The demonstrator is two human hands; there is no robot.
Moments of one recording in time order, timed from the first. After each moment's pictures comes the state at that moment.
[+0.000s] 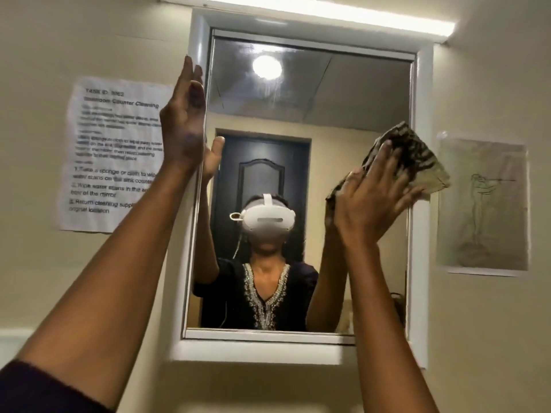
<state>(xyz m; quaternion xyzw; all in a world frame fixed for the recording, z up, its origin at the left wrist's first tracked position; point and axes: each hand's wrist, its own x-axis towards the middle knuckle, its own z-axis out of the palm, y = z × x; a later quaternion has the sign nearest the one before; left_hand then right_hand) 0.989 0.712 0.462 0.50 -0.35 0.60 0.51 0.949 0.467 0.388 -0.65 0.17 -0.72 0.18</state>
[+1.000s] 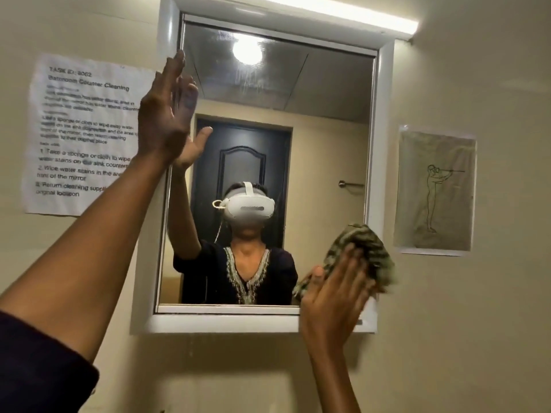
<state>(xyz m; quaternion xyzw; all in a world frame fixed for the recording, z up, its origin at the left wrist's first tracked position) 1.002 0.707 0.461 0.55 -0.31 0.67 0.39 0.931 0.461 0.208 -0.73 0.18 -0.64 0.17</state>
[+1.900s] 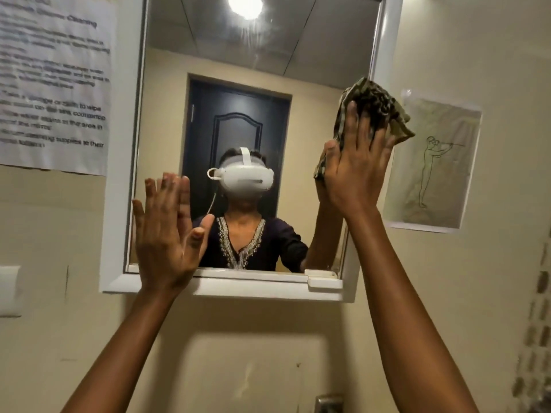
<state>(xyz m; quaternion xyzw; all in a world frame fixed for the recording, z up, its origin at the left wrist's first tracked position) 0.976 0.644 0.229 0.66 -0.20 0.65 0.31 0.918 0.393 0.366 -0.76 0.07 -0.64 0.01</state>
